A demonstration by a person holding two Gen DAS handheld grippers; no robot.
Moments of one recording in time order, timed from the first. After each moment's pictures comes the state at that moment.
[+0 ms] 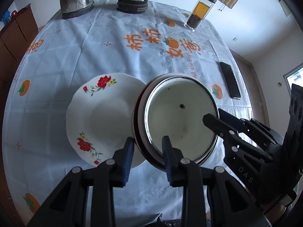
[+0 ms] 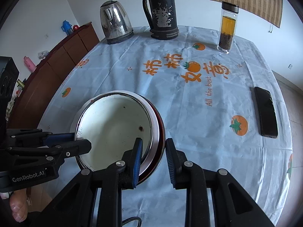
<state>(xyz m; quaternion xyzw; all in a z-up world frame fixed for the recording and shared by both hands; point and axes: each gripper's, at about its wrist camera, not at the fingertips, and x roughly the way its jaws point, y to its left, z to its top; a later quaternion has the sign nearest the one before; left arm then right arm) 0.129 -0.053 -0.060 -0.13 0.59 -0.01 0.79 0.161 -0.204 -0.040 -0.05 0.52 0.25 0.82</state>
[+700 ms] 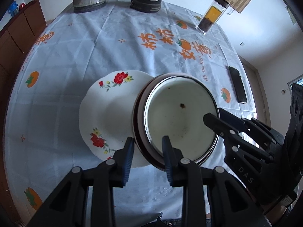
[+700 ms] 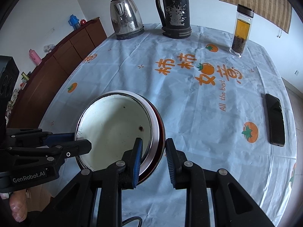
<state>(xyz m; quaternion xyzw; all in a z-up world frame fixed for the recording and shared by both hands) 0.122 -0.029 -0.062 -0.15 0.60 0.01 0.79 0.164 -0.180 -0.044 -0.06 0.52 0.27 0.81</state>
